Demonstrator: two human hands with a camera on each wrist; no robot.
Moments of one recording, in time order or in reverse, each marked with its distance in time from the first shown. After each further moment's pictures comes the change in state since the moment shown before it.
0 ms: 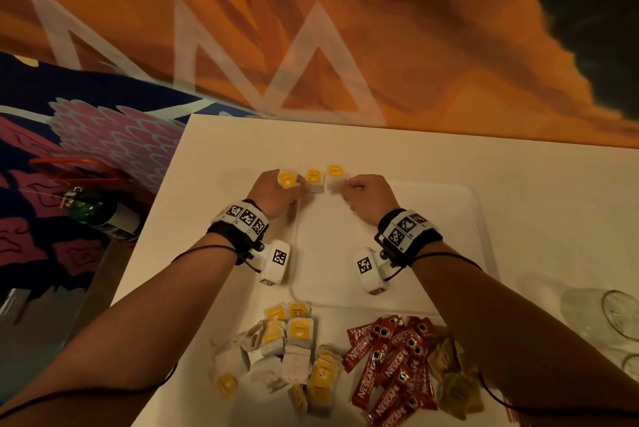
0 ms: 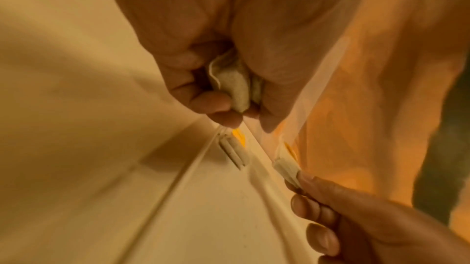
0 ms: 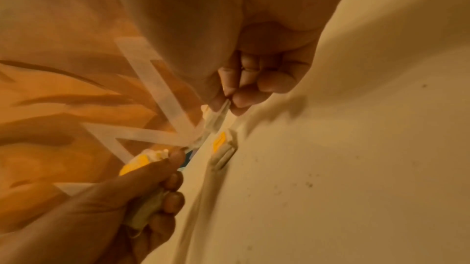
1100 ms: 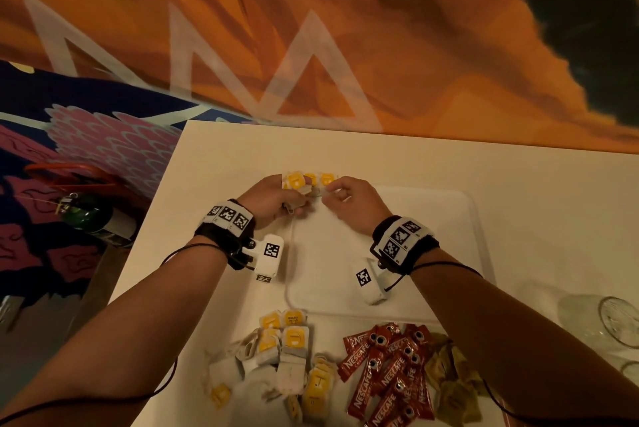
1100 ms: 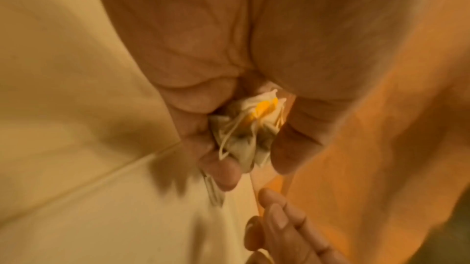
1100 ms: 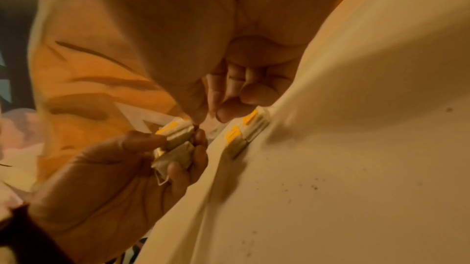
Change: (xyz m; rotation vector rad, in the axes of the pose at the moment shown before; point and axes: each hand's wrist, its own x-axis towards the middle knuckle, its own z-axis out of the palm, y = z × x) left_hand 0.002 0.010 -0.001 -0.374 -0.292 -0.152; right_hand -0.007 -0.008 0.006 0.042 -0.090 -0.111
